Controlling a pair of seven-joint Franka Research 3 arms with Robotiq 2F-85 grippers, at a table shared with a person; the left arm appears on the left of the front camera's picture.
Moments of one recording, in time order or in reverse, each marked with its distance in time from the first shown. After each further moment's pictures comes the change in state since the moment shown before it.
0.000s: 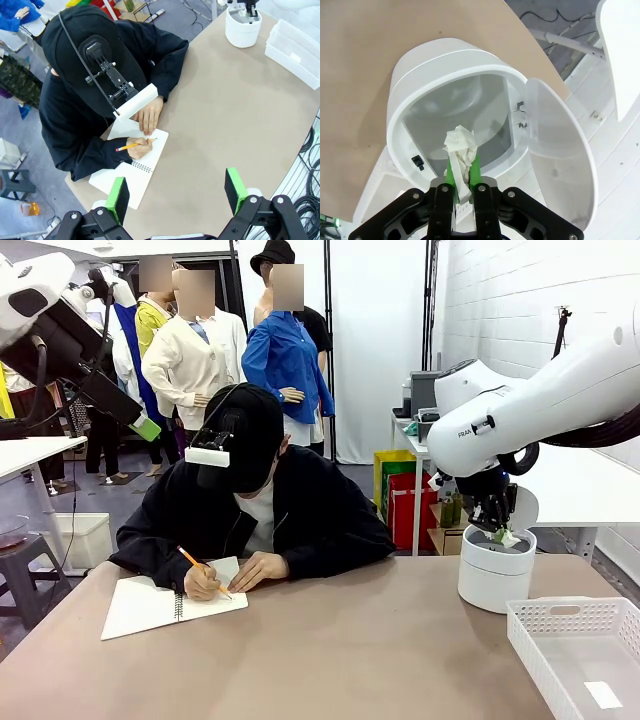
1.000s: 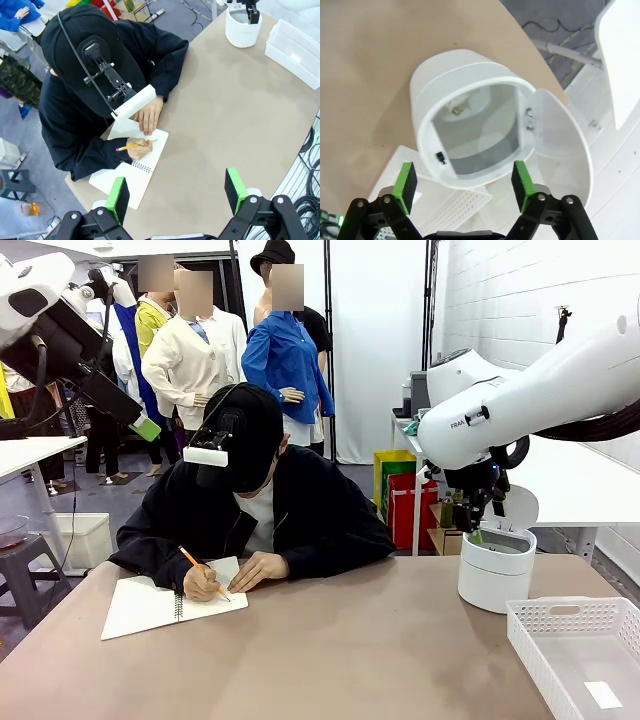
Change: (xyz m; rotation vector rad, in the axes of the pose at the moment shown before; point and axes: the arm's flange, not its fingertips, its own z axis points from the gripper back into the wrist) left arm 0.000 0.000 0.000 0.000 0.000 0.000; right arm 0.003 0.019 0.026 0.021 -0.049 0.036
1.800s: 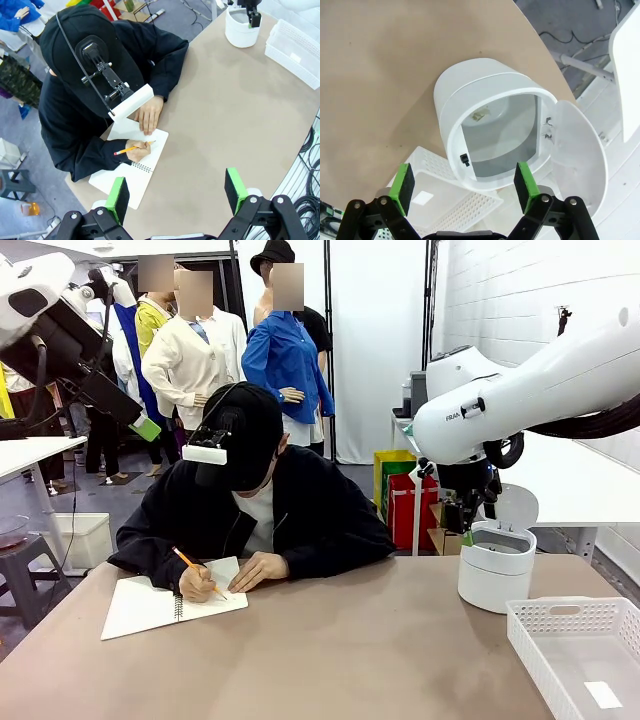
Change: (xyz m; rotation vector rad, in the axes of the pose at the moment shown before) left arm 0.000 0.000 0.000 0.000 0.000 0.000; right arm 0.001 0.009 0.004 0.052 -0.022 0.026
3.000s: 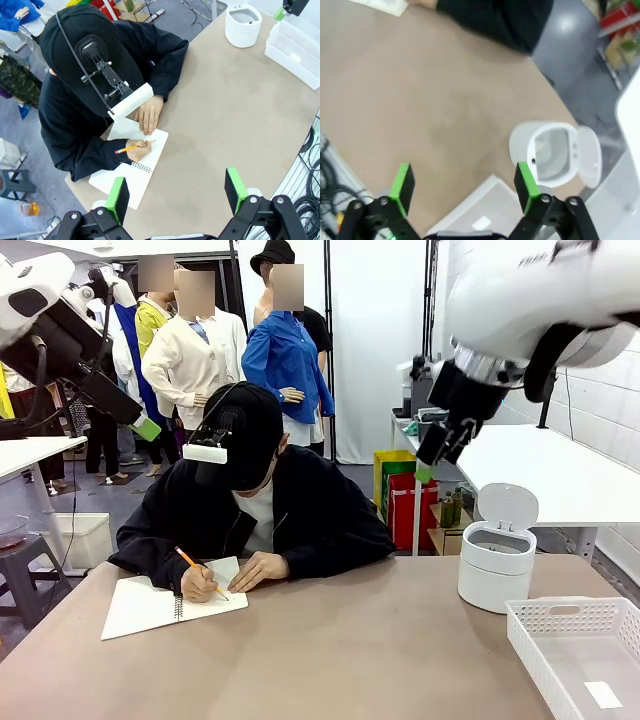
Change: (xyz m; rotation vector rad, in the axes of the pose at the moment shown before) left arm 0.000 0.000 0.000 0.000 0.000 0.000; right arm -0.091 0.063 0.168 0.235 -0.546 0.052
